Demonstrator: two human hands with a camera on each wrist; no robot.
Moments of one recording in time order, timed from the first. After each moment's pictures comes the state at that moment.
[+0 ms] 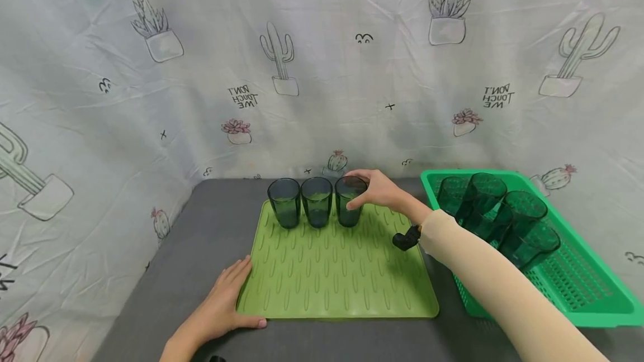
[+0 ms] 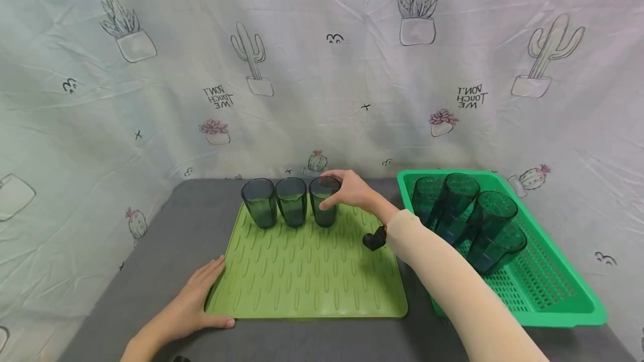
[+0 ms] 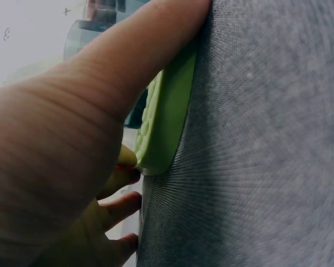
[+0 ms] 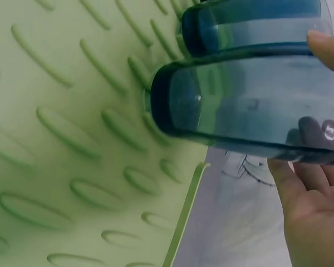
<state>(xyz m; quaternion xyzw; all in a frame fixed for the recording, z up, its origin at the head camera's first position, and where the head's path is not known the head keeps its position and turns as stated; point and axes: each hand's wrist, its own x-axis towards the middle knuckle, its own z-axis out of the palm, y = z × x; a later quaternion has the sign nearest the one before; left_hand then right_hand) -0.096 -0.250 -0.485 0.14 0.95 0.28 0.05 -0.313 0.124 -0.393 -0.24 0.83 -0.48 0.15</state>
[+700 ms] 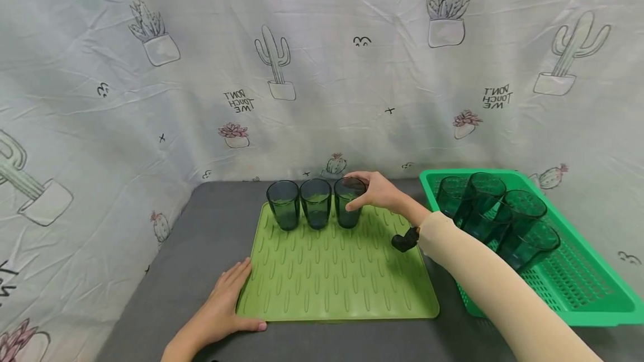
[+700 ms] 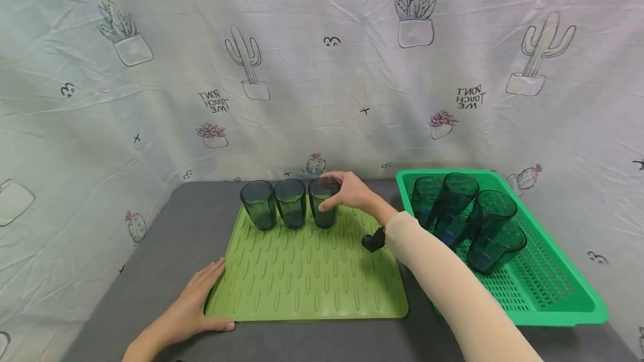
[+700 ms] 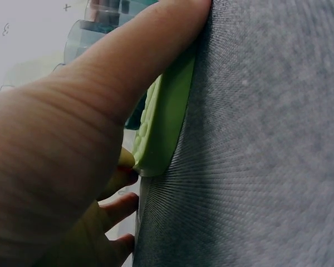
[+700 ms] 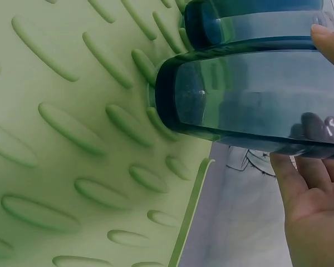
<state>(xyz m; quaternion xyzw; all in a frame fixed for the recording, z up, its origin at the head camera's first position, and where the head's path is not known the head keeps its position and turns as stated) -0.102 -0.248 -0.477 0.13 0.94 0.29 0.06 -0.324 0.127 -0.399 -0.24 0.82 -0.49 0.16</state>
